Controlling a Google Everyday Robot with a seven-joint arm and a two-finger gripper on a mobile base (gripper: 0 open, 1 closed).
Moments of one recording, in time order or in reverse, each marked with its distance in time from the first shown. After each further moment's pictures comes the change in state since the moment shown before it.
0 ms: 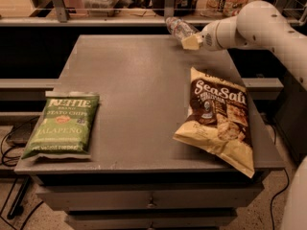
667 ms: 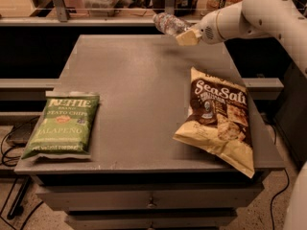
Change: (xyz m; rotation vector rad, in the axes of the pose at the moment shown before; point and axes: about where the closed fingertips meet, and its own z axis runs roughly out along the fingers) arm -0.024 0.037 -0.018 -0.140 0.013 -0.147
